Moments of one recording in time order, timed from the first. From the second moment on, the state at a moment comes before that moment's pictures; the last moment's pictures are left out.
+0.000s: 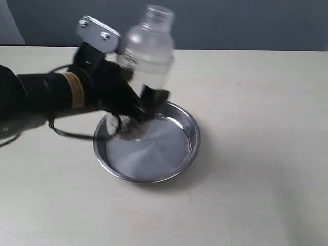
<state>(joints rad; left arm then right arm) -0.46 1.46 -0.72 0.44 -0.24 -0.51 0.04 0.05 0.00 0.06 0.25 0.12</state>
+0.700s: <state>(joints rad) -0.38 1.34 -0.87 0.55 -0.33 -0.62 0.04 0.05 0.00 0.06 0.25 0.12</state>
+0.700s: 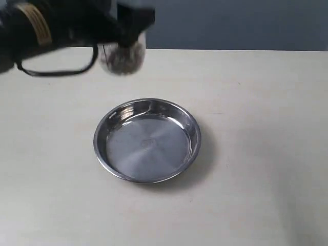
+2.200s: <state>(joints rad) -0.48 1.51 -0.72 0.44 -0.42 -0.59 0.04 0.05 0.00 0.06 0.25 0.12</state>
